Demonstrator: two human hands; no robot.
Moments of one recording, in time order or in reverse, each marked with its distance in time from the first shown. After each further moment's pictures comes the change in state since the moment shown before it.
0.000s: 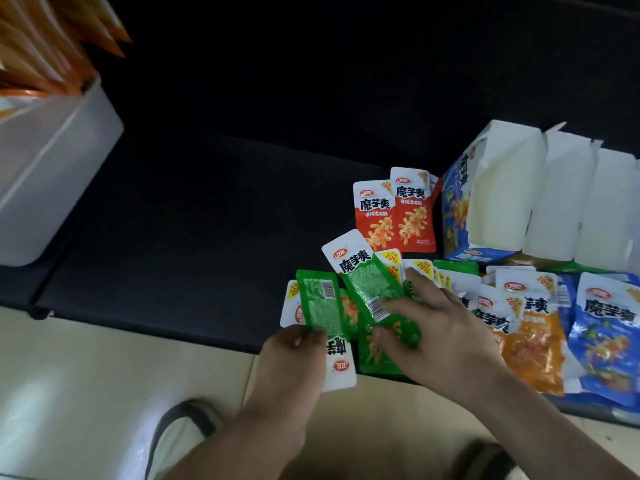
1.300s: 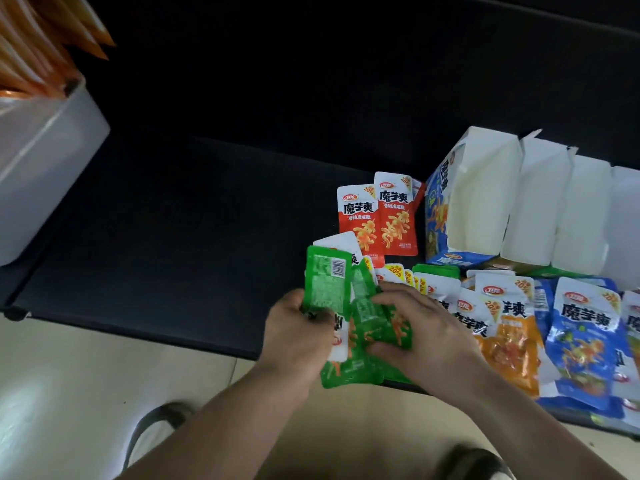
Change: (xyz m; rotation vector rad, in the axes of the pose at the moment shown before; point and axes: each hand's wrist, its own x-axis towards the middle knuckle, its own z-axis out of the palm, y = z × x) left_hand 0.019 0.020 0.033 -0.033 -0.055 0.291; right_hand 0.000 0.025 -0.005 0.191 -0.077 -0.057
